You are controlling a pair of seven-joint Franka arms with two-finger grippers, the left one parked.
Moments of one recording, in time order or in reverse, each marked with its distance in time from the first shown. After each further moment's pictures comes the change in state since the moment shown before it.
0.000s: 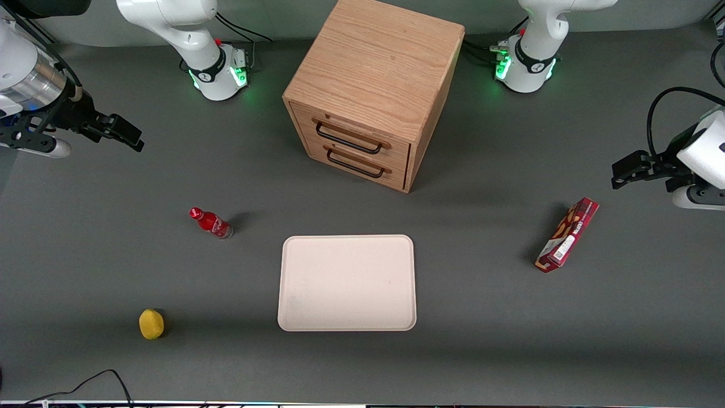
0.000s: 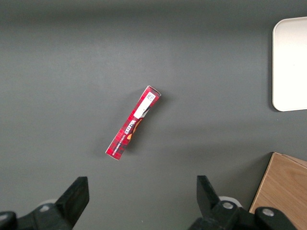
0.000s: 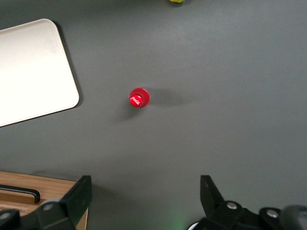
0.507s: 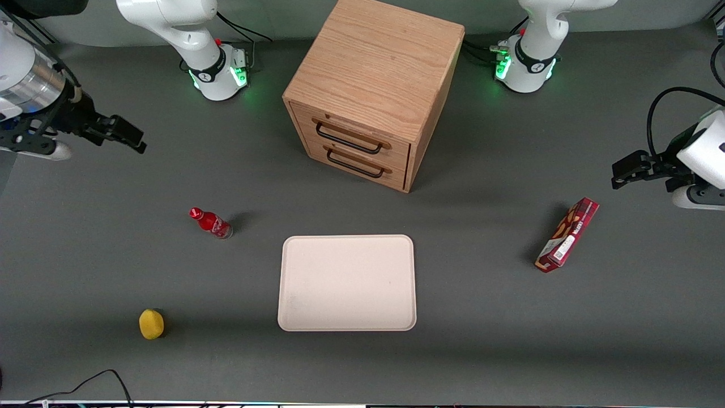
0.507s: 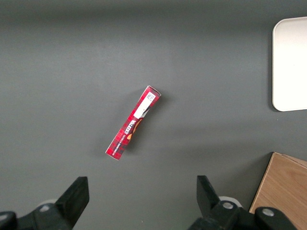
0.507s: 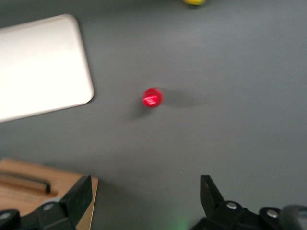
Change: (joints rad) arm 0.011 0.028 0.019 0.059 0.070 -0.025 -0.117
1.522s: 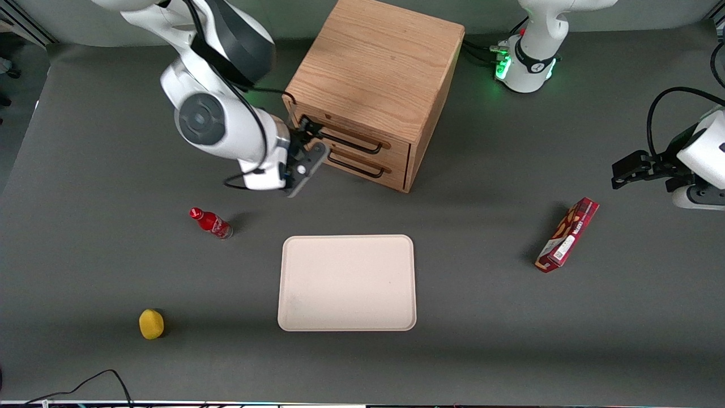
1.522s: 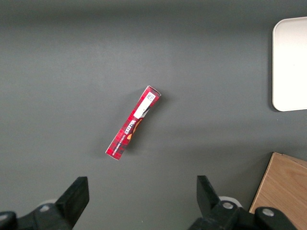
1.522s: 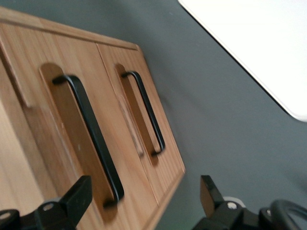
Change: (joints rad) arm 0.024 0.558 0.527 0.199 0.101 0.145 -0.413
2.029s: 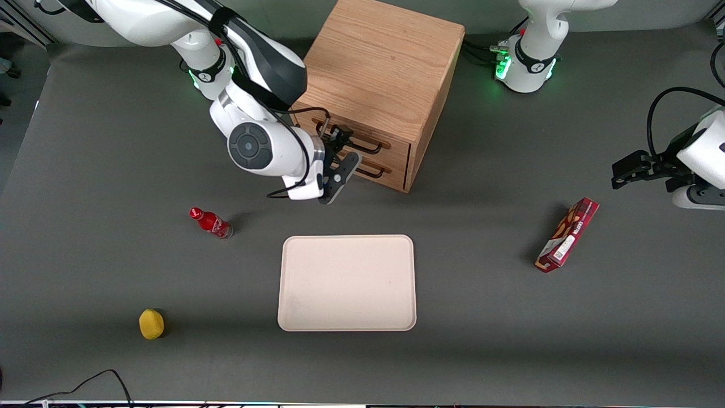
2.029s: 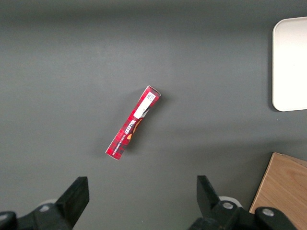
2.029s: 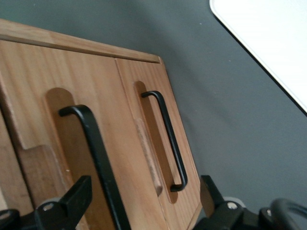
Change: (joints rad) arm 0.030 0.089 0.046 -0.004 -0.001 0.092 0.001
